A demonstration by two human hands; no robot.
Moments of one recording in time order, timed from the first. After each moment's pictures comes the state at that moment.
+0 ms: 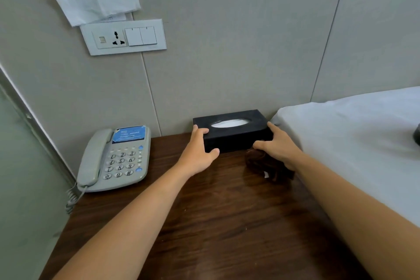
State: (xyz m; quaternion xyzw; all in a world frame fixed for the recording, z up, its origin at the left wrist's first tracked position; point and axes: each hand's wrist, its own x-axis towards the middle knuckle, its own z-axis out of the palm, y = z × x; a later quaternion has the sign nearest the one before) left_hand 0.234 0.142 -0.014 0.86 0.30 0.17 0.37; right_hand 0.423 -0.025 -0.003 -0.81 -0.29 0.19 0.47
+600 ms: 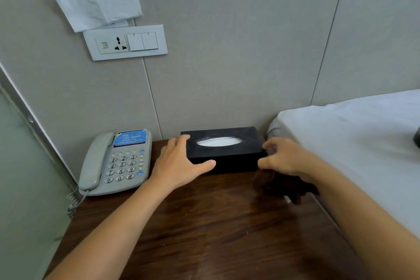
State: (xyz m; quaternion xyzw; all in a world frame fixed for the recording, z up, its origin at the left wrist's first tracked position) left_hand 0.176 0.142 0.004 0.90 0.35 0.17 0.18; right_hand 0.378 -0.064 0.036 -0.87 -0.35 0.19 0.30
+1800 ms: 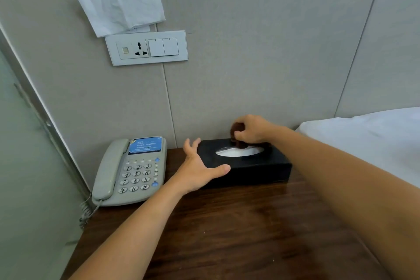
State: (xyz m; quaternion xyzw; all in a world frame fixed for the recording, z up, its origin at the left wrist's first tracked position) left_hand 0.197 0.180 -0.017 0.83 0.33 0.17 0.41; right_hand 0.424 0.111 0.051 -0.82 -0.55 0.05 0.16
